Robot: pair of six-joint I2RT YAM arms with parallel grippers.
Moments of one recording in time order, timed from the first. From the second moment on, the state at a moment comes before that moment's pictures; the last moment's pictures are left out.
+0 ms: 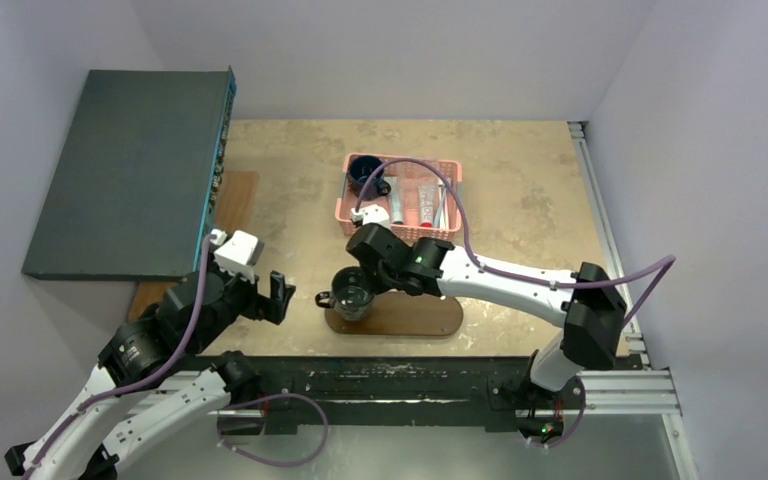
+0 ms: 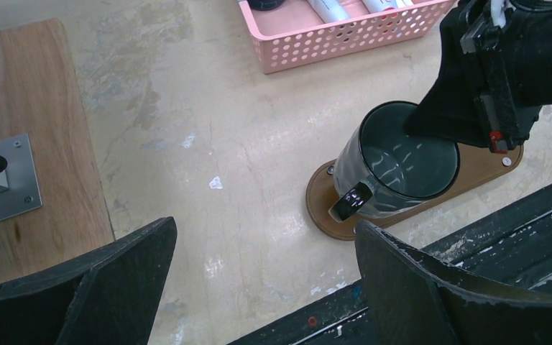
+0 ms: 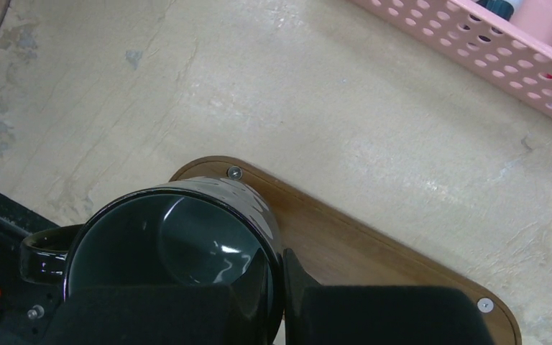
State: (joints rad) left arm -0.82 0.44 0.90 -0.93 -0.36 -0.23; right arm 1.10 1.59 1.30 -0.62 0.31 0.60
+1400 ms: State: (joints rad) left arm -0.82 0.41 0.90 -0.94 -0.37 -0.23; right arm 1.17 1.76 1.37 -0.63 0.37 0.66
